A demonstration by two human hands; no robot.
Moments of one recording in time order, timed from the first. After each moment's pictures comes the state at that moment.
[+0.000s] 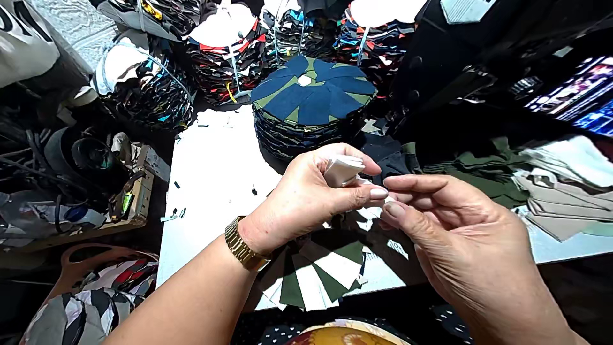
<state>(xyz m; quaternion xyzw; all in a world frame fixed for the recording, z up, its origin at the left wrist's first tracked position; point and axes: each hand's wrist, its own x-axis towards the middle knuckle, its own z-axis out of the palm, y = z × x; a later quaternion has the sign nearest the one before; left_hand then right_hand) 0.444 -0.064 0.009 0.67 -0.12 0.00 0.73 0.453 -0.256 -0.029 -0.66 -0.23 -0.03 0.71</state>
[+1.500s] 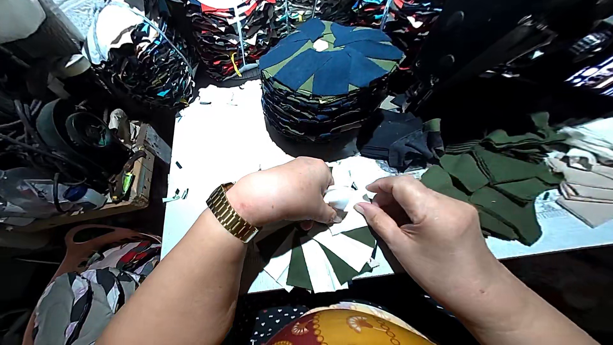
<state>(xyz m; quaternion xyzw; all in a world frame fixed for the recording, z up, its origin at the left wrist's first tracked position) 0.447 -0.041 0.030 0.91 -0.07 -0.29 0.30 0.454 -0.249 -0.051 -0.86 -0.35 -0.17 0.33</state>
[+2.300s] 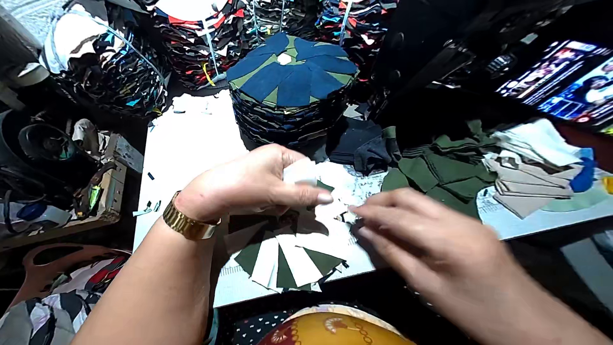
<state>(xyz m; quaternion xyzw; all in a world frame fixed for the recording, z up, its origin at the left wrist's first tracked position) 0.451 -0.017 0.024 0.81 -0.17 -0.20 0.53 0.446 -0.291 -0.026 -0.83 -0.43 -0.11 0.34</state>
